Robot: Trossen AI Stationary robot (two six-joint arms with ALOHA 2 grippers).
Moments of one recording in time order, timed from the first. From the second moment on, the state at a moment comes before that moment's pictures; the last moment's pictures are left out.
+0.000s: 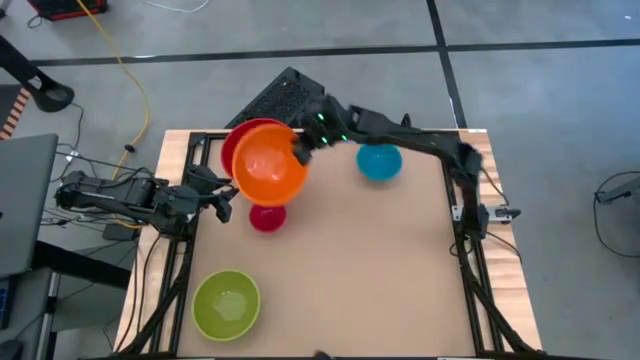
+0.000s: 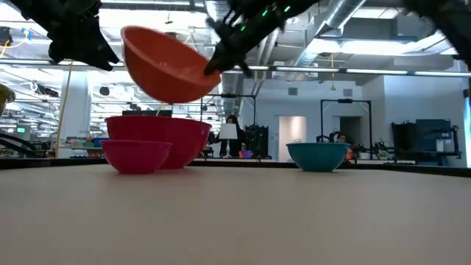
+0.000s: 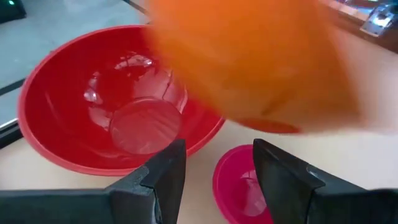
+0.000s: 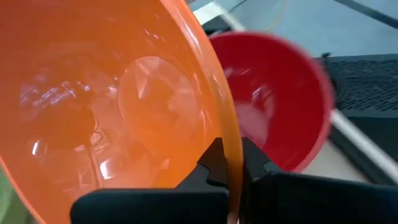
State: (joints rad) left arm -0.17 0.57 0.67 -0.74 -0.73 -0.60; right arm -0.39 2.00 1.95 -0.50 -0.14 0.28
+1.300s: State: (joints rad) left arm -0.13 0.55 0.73 -0.98 -0.97 -0.82; right arm -0.45 2.41 2.34 -0.55 -0.05 0.44
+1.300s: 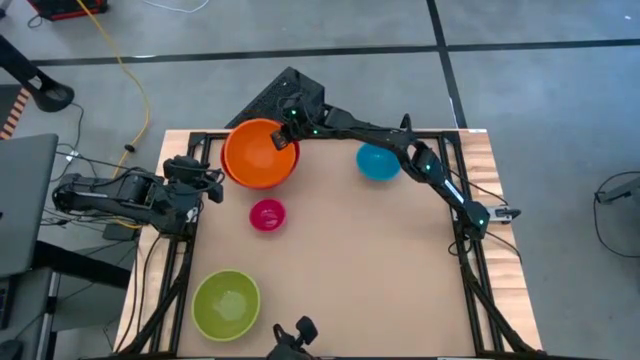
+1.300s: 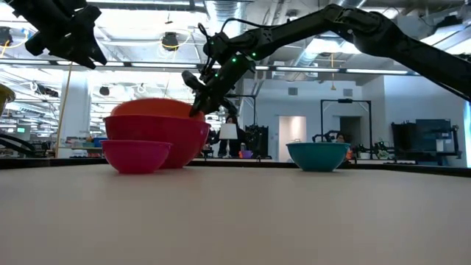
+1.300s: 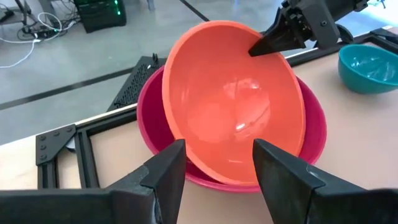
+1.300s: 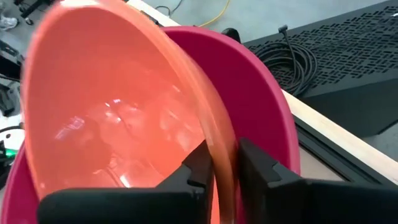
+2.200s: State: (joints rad) left arm -0.13 0.55 0.73 -0.98 -0.93 -0.85; right arm -0.48 2.41 2.34 -0.57 -0.13 0.41
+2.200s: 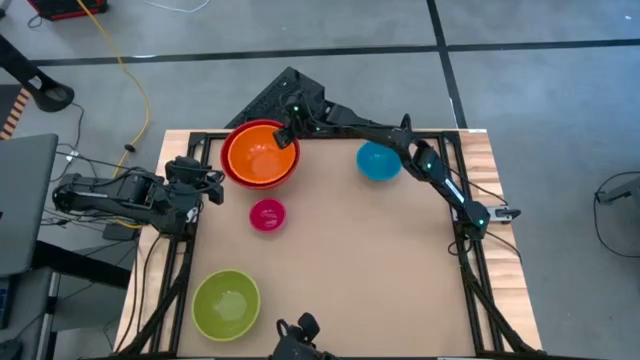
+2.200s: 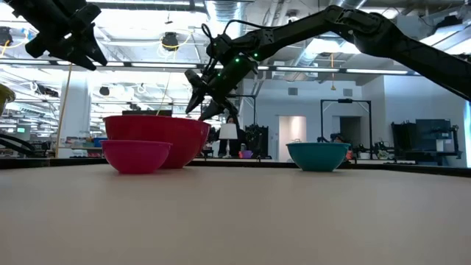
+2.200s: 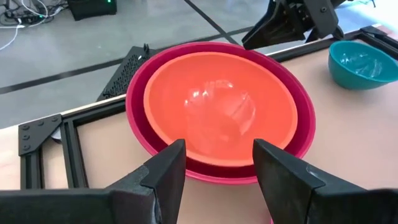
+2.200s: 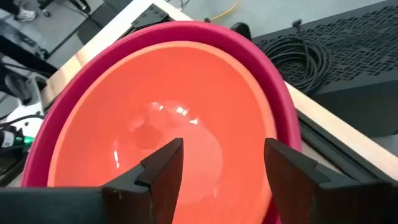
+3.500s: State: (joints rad) left arm -0.46 1.09 1.06 -0.96 0.17 -0.25; right arm -0.03 1.99 2.34 -1.45 -0.20 0.05
